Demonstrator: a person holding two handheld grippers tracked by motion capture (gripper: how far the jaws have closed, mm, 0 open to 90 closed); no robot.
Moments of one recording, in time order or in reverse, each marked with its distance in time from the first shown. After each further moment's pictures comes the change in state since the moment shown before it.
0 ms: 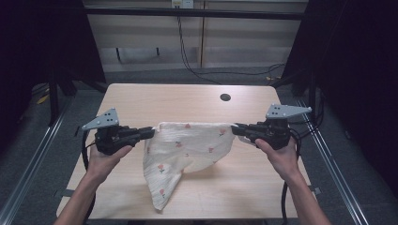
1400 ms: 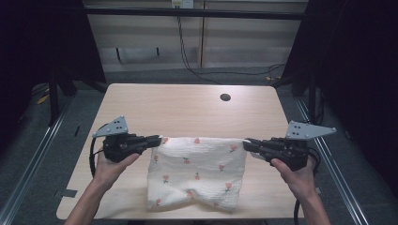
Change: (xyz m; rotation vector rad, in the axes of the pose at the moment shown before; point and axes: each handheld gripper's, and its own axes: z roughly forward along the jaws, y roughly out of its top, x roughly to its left) left arm -0.011 -0.016 0.021 0.040 -0.023 -0.033; right arm 0.023 -0.027 -0.040 -0.054 0.027 -0.007
